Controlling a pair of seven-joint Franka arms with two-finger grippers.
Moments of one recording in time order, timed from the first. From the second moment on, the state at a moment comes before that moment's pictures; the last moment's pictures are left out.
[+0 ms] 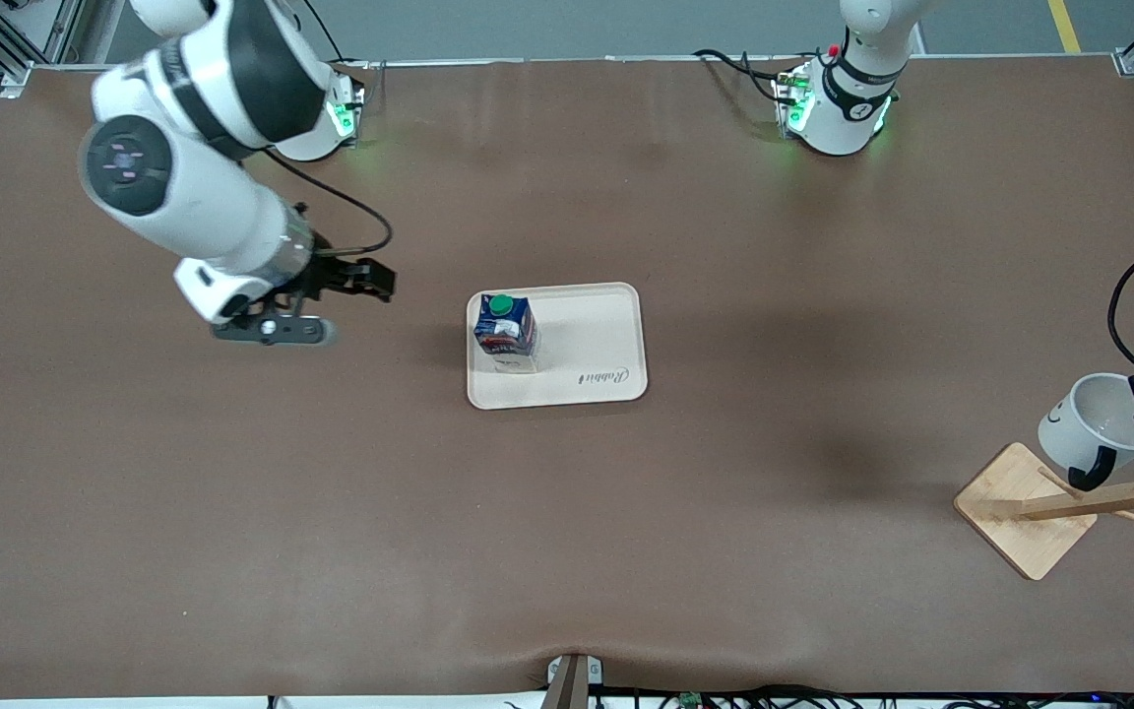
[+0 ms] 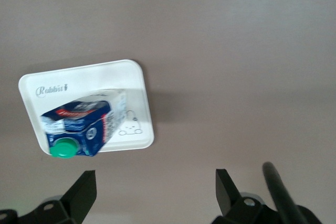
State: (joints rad) left arm 0.60 0.33 -0.53 -1.50 0.26 1.98 0.11; right arm 0.46 0.18 -0.03 -1.67 0.17 1.75 0.45
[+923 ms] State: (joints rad) left arm 0.72 0.35 -0.54 -1.51 0.16 1.98 0.12; right arm 0.76 0.38 -0.03 -1.67 0.02 2.03 0.65
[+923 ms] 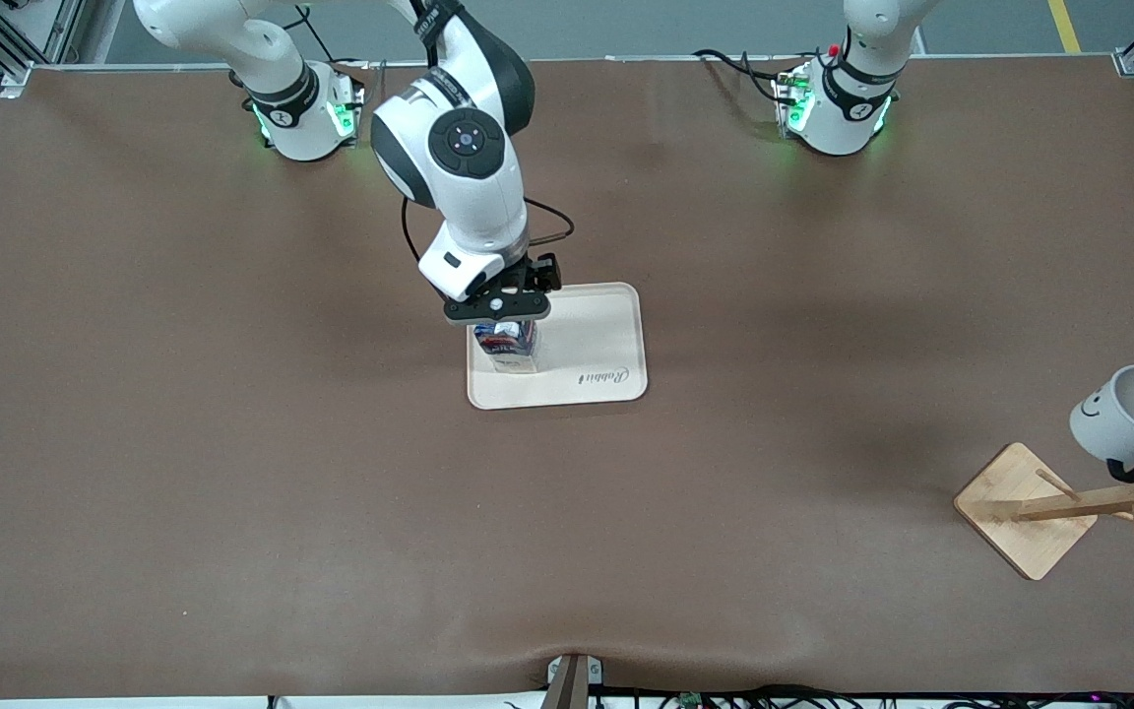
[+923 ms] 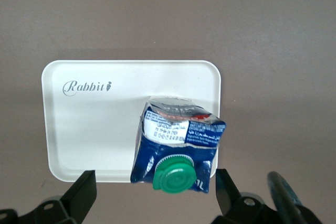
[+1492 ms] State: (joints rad) left arm 0.77 0.39 -0.53 -1.50 0.13 1.99 0.17; right arm 0.76 0.43 -0.05 -1.66 0.02 2.07 0.65
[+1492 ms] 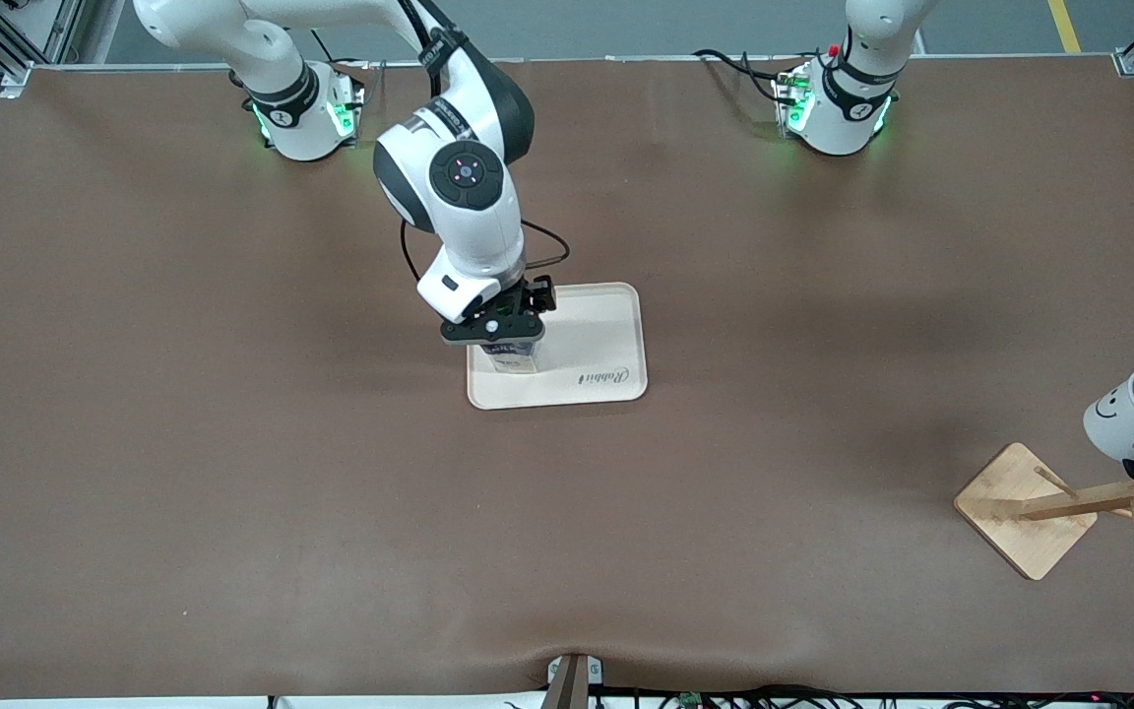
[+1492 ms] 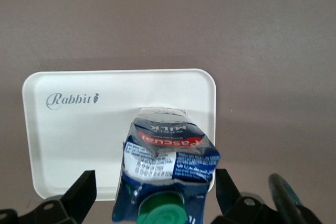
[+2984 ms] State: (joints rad) left arm 0.69 0.19 -0.62 -1.47 0.12 1.74 -0.12; right arm 0.56 0.43 -0.06 -1.47 0.09 1.77 0.58
